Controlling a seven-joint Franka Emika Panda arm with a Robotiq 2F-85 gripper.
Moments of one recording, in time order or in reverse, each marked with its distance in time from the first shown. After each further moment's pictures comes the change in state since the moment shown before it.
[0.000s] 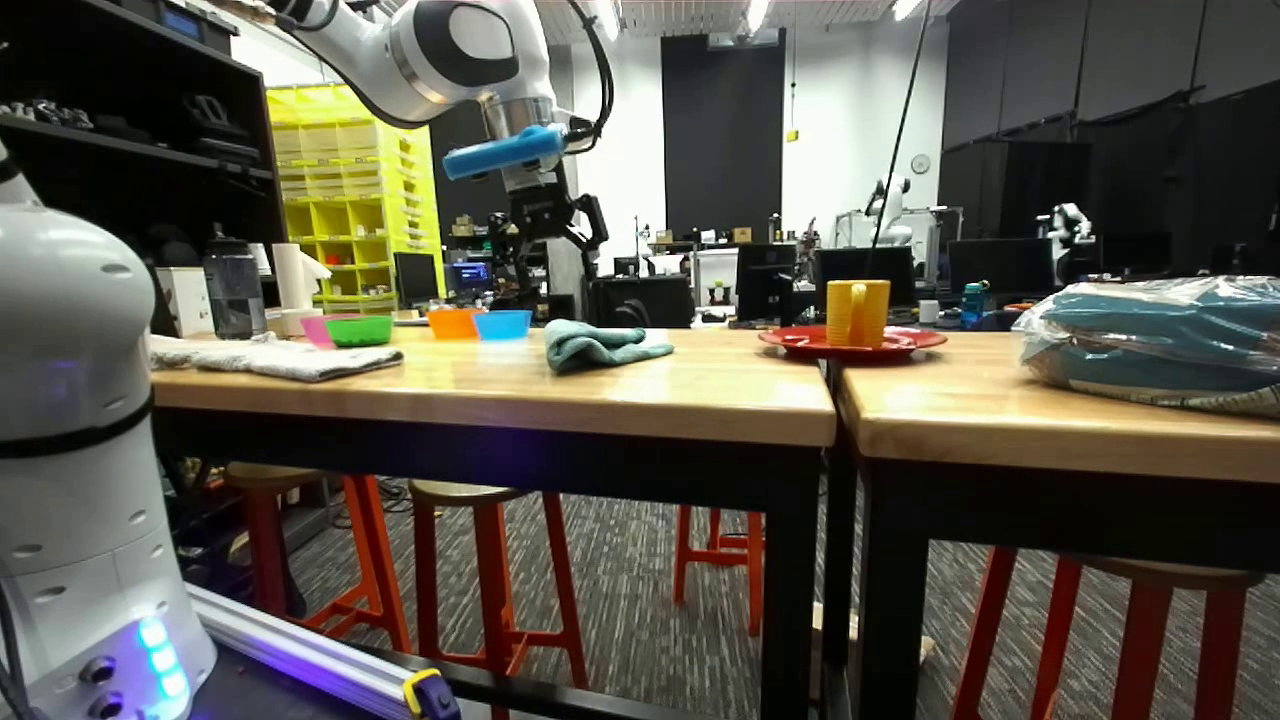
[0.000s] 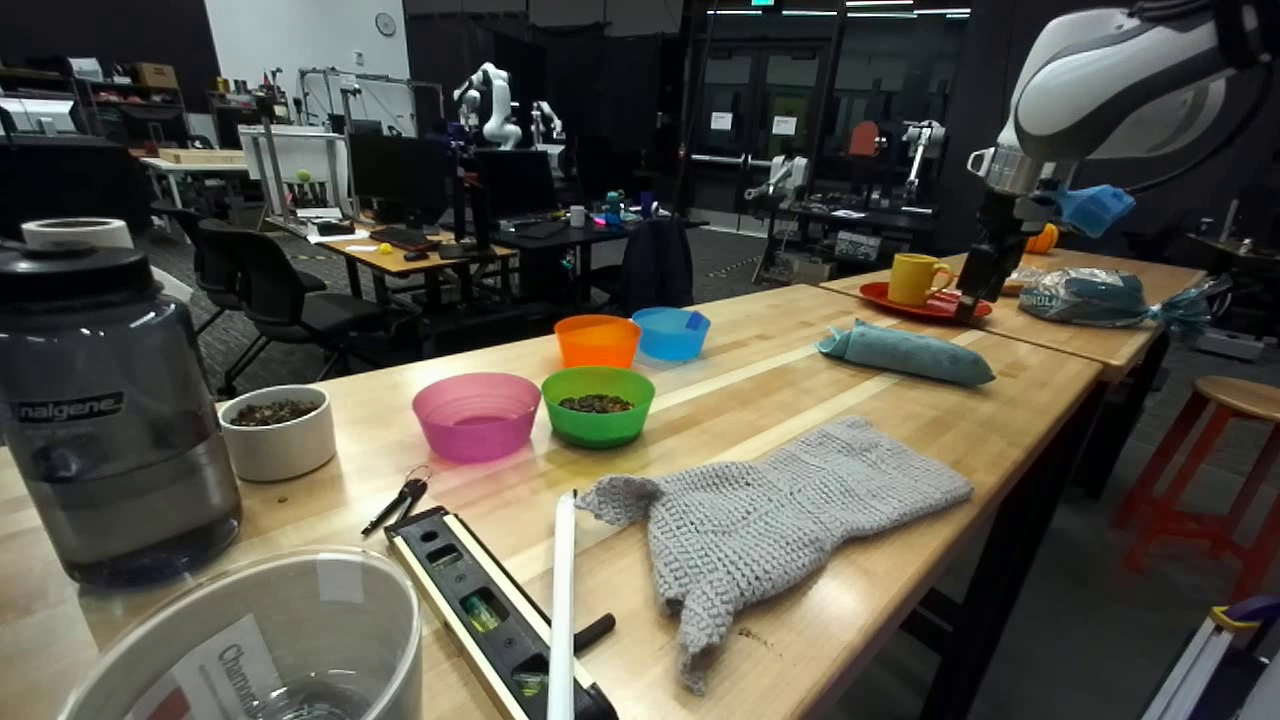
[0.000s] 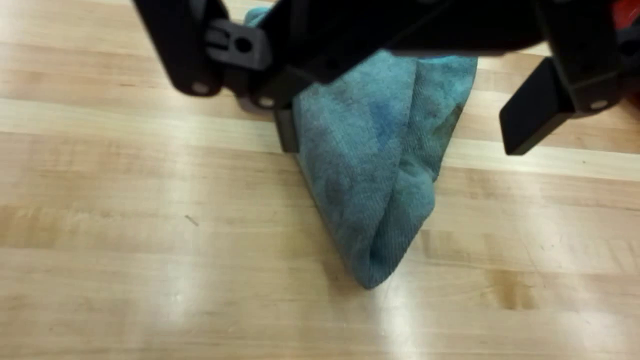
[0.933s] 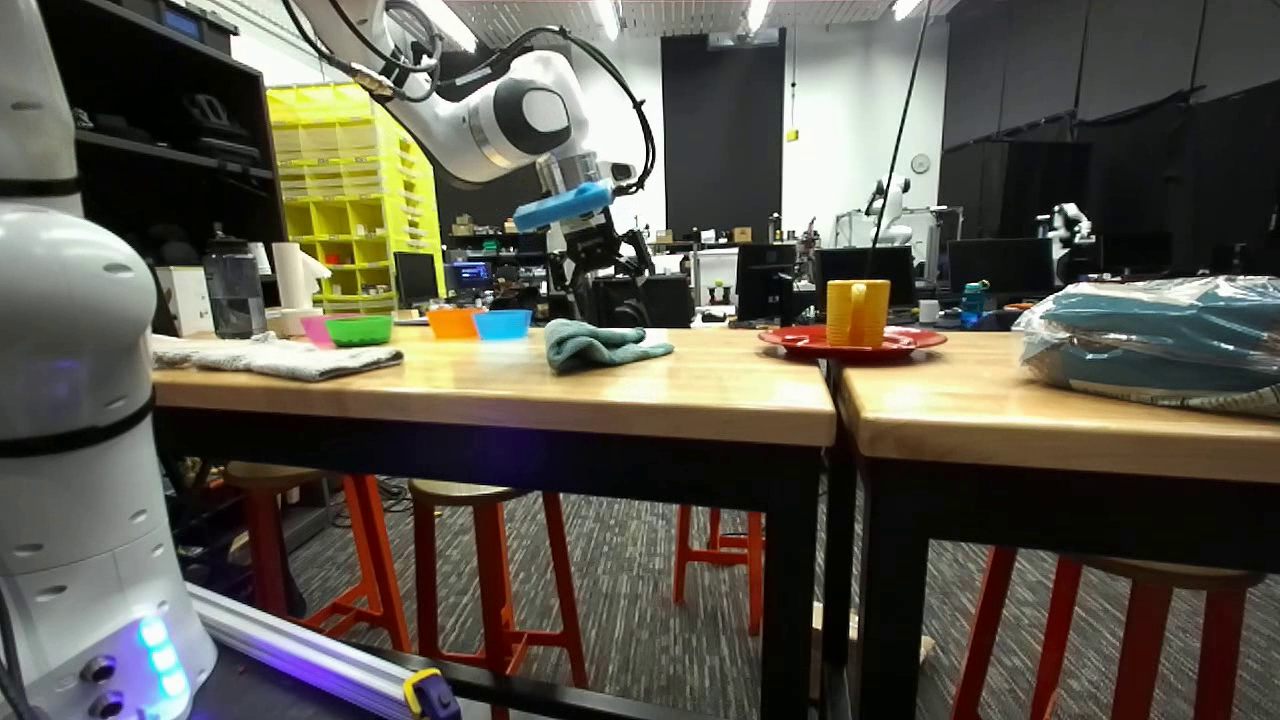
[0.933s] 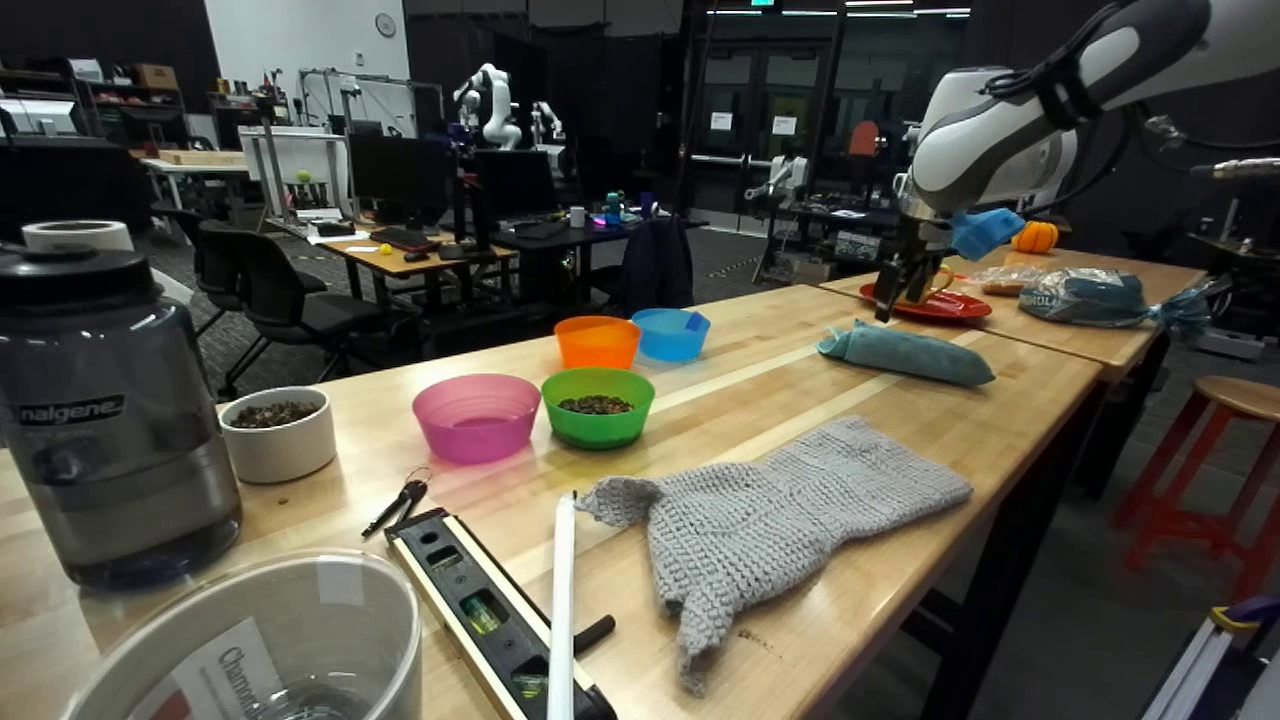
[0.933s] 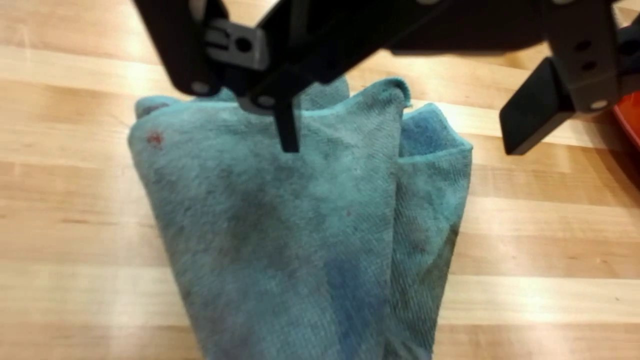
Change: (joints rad) arm 0.000 0.346 0.051 0.205 -0.002 0.225 0.105
